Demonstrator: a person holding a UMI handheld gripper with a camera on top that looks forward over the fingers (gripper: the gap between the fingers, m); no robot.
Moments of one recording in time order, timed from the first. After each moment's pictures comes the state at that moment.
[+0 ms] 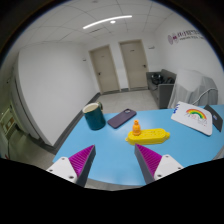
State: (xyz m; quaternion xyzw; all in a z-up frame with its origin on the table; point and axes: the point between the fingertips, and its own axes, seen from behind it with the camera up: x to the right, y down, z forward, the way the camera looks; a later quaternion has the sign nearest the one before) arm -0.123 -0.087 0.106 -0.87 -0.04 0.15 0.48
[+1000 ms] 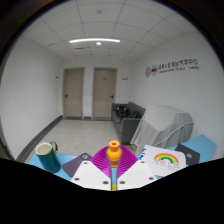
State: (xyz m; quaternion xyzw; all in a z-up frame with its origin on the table) arm -0.010 0.081 0.198 -0.79 0.02 -0.06 0.61
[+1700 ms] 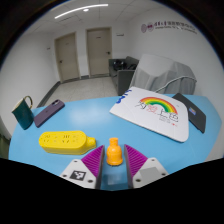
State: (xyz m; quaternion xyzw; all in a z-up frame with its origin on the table) arm 0.114 0.016 -0.007 -0.91 0.06 -0.02 0.41
